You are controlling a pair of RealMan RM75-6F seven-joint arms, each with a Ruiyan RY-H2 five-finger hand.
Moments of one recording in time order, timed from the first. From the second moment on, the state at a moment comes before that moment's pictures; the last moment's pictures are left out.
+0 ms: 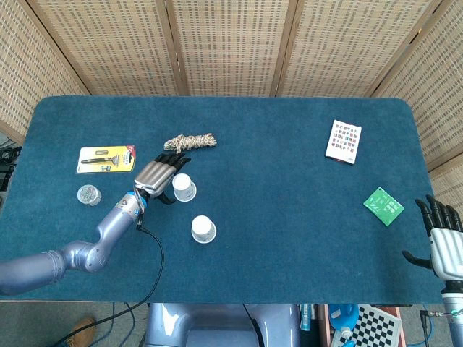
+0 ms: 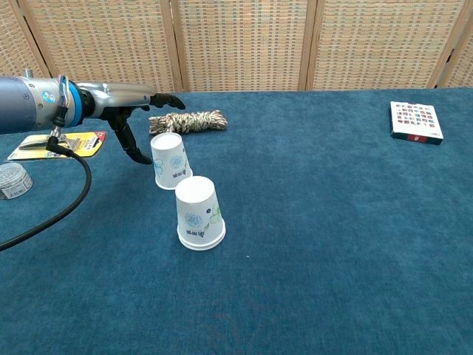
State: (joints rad) left arm -0.99 -1.46 -0.17 -1.37 0.82 0.69 0.36; right arm 0.11 -1.09 0.11 -1.57 -1.39 1.39 0.01
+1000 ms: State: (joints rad) left arm -0.99 -1.60 -0.16 -1.19 0.91 0.74 0.30; right arm 0.12 -1.12 0.09 -1.51 -1.47 1.43 0.03
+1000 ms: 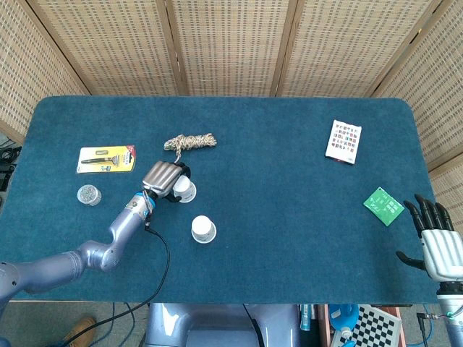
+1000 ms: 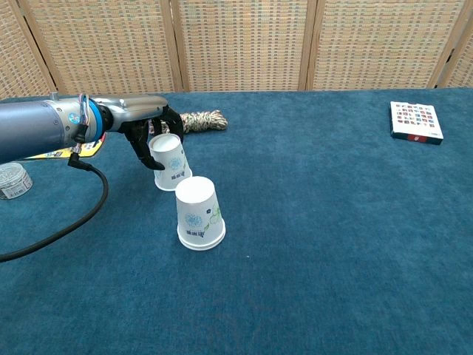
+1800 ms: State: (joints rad) left arm -0.96 -1.48 -0.19 -1.38 0.97 0.80 0.30; right arm 0.12 -1.12 0.08 -1.51 -1.46 1.41 0.02
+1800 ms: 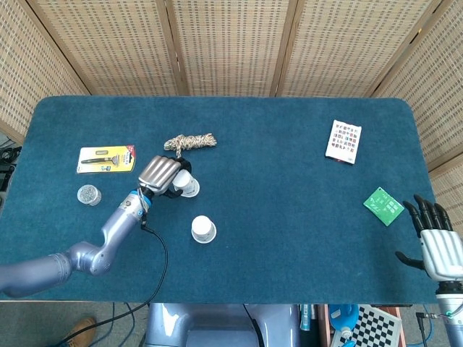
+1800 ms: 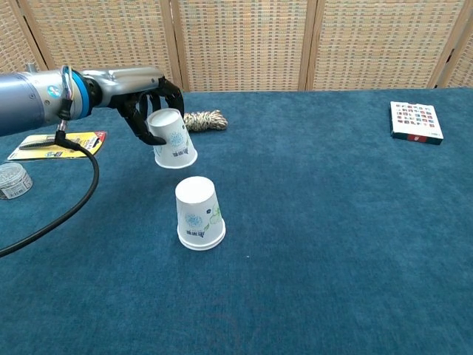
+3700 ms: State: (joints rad) left arm -0.81 -1.25 -0.13 -1.75 1.34 0.98 0.08; right arm 0.13 -1.12 0.08 -1.52 -1.45 1.40 0.02
